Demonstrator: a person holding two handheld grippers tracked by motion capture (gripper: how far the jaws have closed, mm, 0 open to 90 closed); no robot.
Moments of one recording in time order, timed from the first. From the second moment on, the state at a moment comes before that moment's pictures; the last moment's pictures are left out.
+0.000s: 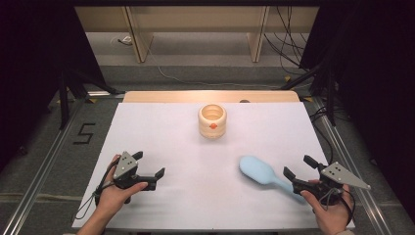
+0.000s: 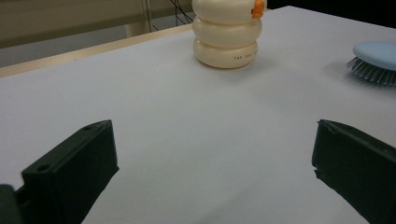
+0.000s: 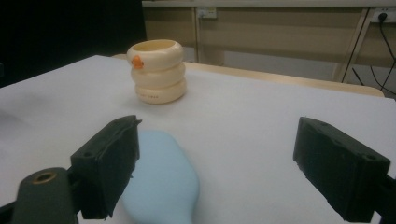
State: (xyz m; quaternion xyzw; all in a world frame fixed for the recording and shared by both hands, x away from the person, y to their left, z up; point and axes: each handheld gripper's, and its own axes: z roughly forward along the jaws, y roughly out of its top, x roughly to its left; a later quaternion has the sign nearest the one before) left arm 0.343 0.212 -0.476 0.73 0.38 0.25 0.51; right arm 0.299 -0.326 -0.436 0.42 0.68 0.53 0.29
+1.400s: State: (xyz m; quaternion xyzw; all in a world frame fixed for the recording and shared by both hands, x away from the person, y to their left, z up) left arm 0.343 0.212 -0.477 0.73 0.39 0.25 0.51; right arm 0.361 -0.316 -0.398 0.29 0.86 0.36 0.21
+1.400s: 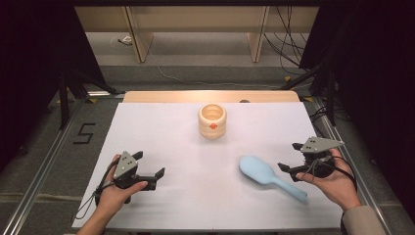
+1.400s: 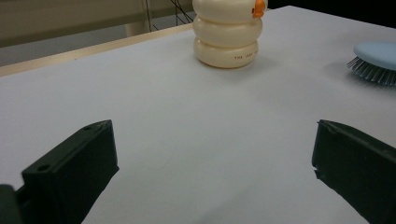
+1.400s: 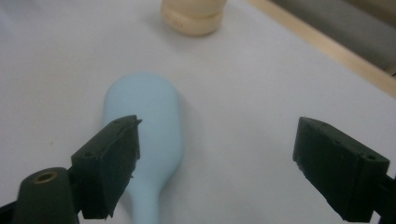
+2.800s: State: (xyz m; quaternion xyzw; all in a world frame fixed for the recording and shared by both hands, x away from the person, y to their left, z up) left arm 0.343 0.211 -0.477 0.73 0.38 0.25 0.51; right arm 0.371 -0.275 -0.440 0.27 0.95 0.13 0.09
